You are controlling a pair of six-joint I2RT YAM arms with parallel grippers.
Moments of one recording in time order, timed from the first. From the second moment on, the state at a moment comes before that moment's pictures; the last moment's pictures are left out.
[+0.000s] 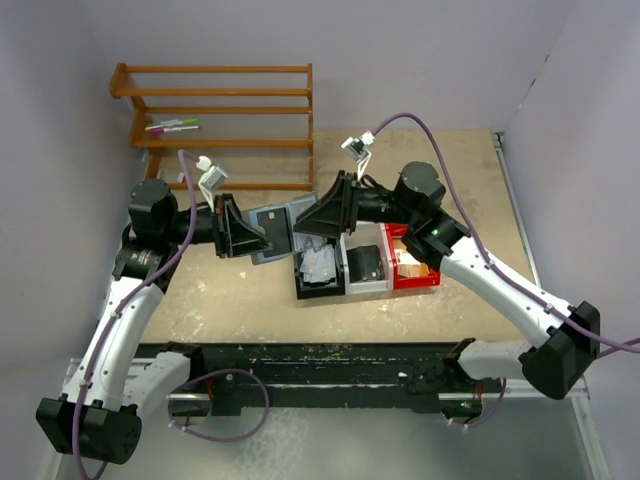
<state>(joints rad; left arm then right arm) -0.16 0.92 0.95 -0.17 1.24 -0.52 0.69 1.27 1.16 0.21 -0.77 0.84</state>
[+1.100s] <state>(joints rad) -0.16 0.91 0.95 0.02 1.33 -0.68 0.74 1.37 1.05 0.53 -0.85 1.00</state>
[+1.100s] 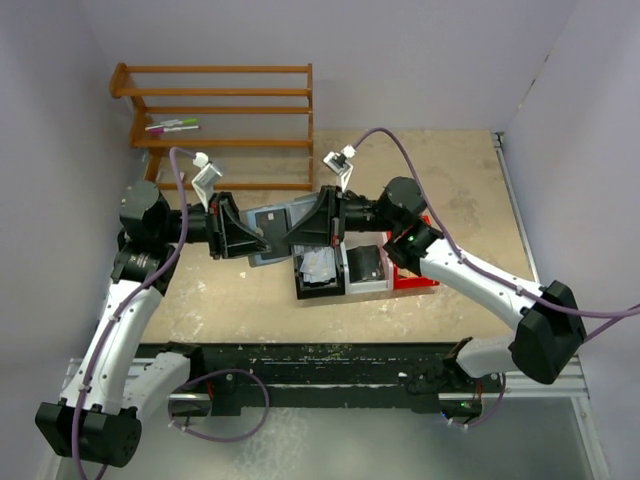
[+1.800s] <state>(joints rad) -0.16 0.87 0.90 0.23 1.41 -0.86 0.75 1.34 0.96 0.80 -0.86 1.17</state>
